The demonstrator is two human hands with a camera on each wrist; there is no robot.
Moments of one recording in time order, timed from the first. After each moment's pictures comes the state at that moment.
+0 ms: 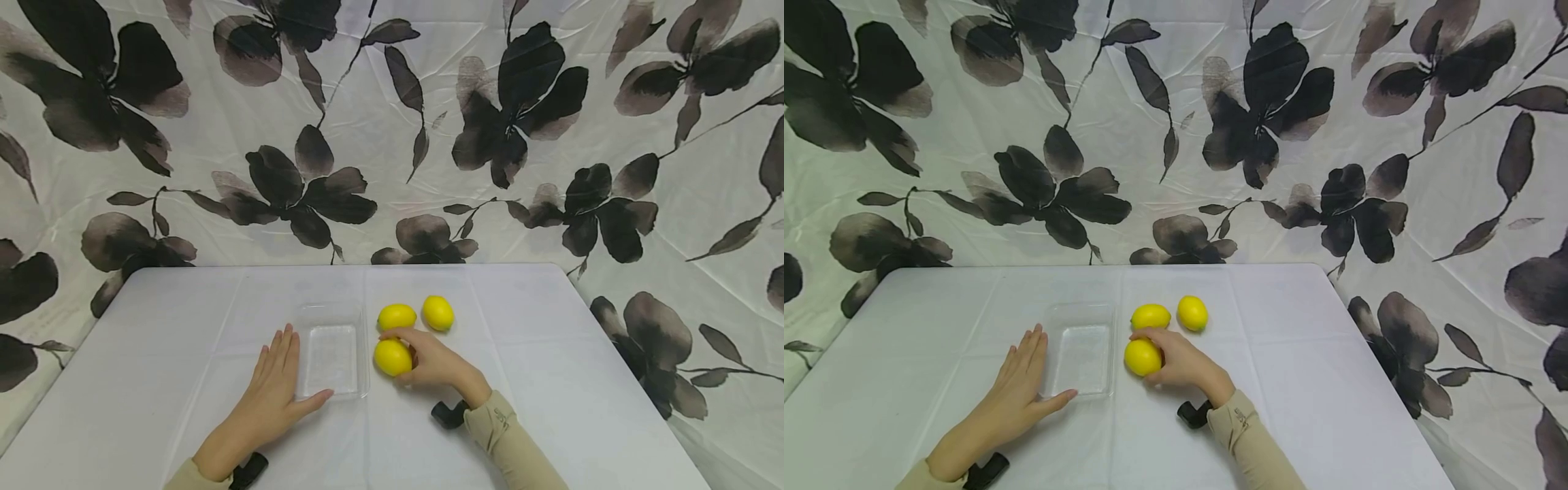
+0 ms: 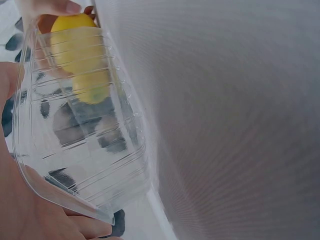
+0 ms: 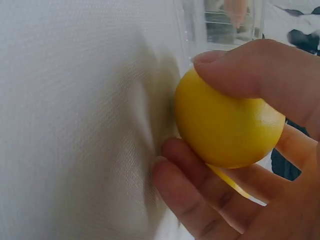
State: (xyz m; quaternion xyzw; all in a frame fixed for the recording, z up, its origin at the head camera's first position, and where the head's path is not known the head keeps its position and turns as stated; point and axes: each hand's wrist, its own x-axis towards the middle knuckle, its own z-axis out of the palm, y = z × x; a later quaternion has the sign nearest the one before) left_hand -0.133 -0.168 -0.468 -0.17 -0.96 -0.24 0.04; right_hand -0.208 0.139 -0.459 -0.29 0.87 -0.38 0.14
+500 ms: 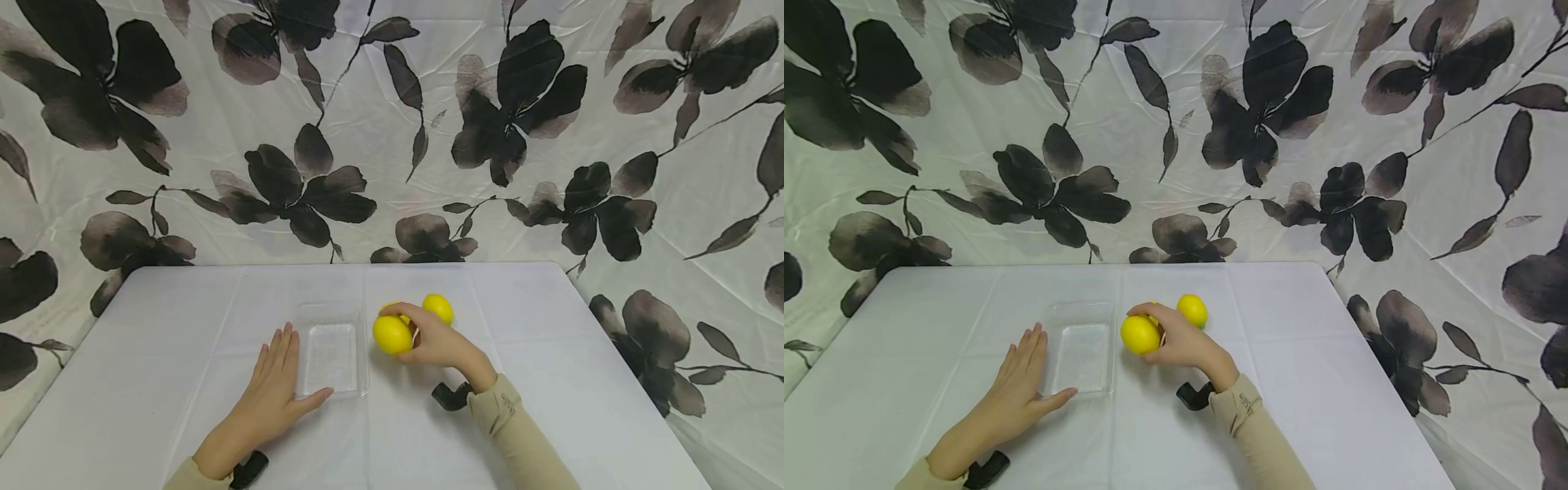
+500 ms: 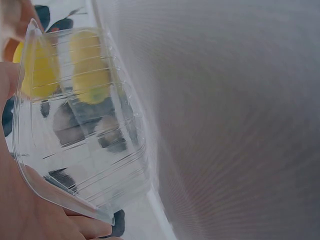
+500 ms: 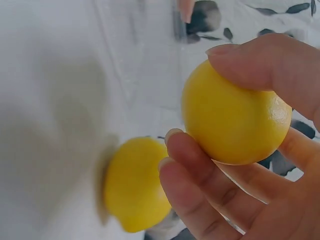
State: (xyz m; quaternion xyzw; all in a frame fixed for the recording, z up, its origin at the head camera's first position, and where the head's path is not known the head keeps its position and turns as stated) left_hand -0.133 -0.167 -0.467 -0.17 -0.96 -0.24 0.04; right_hand -0.219 0.139 -0.425 -0.34 0.85 -0.41 0.08
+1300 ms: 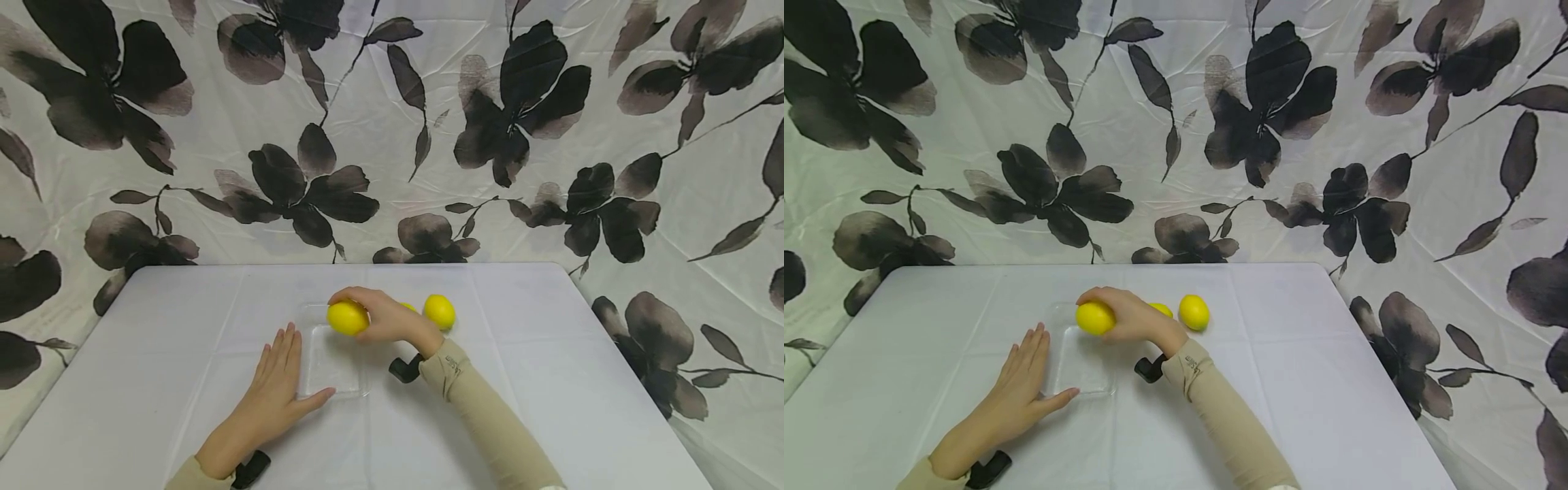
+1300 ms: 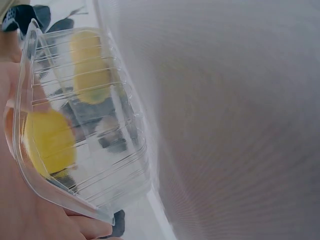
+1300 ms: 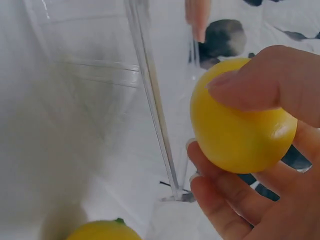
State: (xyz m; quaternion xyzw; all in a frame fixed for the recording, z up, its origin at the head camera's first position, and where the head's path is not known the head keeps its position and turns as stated) left_hand -0.133 -0.168 -0.470 -0.17 -0.96 -0.23 0.04; right_hand -0.262 0.060 -0.408 -0.43 0.83 -0.33 0.10
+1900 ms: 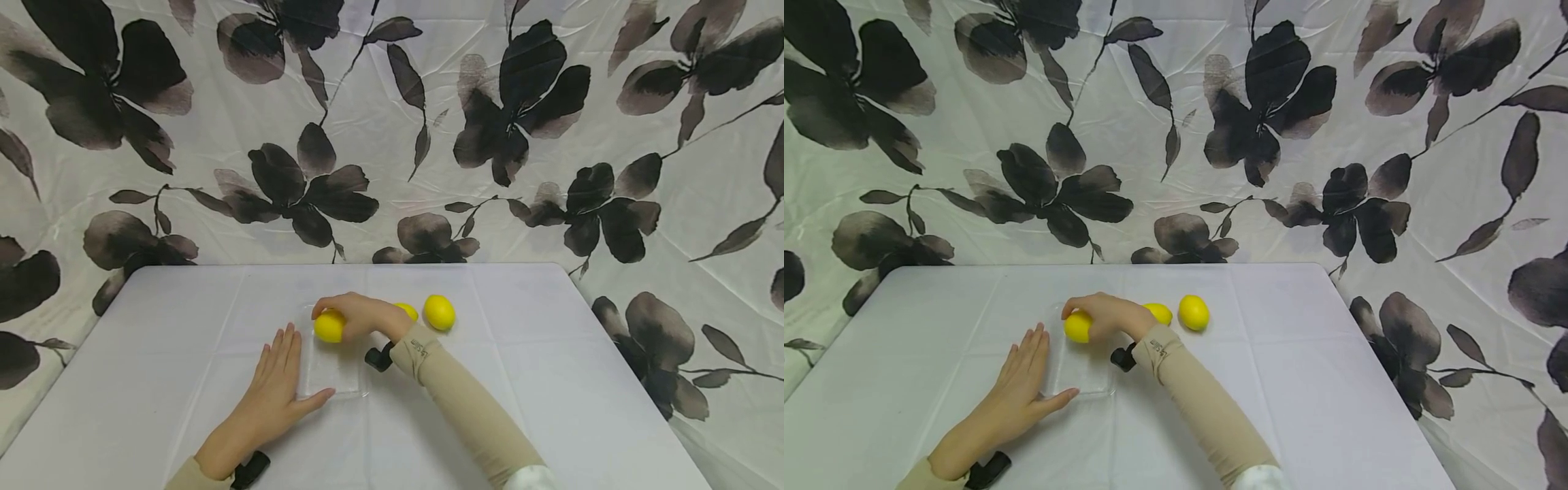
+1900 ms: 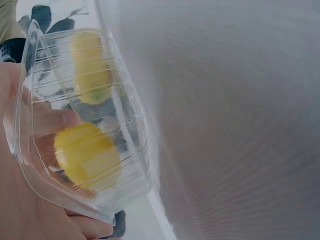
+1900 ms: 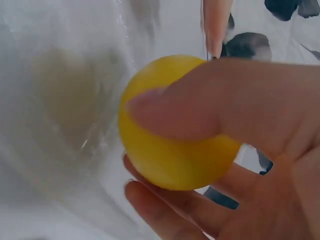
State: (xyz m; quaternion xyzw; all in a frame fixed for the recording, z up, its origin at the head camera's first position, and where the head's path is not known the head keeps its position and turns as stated) left_hand -0.132 -0.166 -0.469 -0.17 -0.96 -0.23 0.04; right_hand -0.275 0.018 -0.405 -0.42 0.86 -0.20 0.20
